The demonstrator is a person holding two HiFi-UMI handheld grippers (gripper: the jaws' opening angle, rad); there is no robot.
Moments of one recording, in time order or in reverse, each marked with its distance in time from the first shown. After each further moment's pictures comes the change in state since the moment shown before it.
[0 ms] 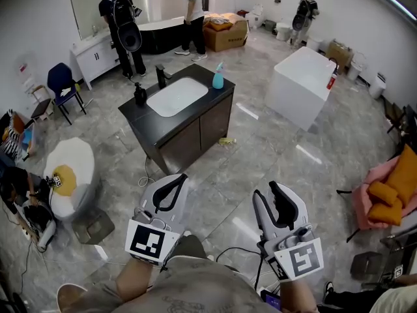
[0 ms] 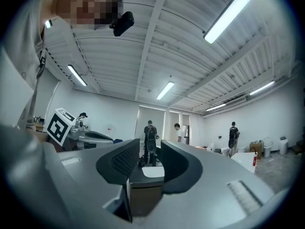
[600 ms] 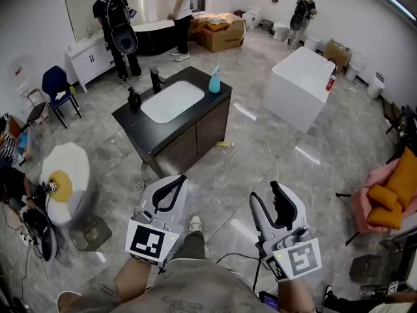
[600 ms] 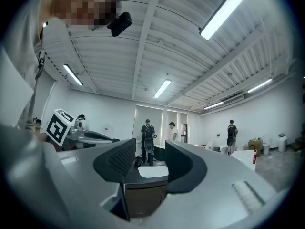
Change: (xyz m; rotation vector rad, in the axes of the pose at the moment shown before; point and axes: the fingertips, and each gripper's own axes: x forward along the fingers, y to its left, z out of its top) left arm 0.050 0.022 -0.016 0.020 0.011 -0.021; right arm 0.042 -0.032 -0.019 0.018 0.010 -0.018
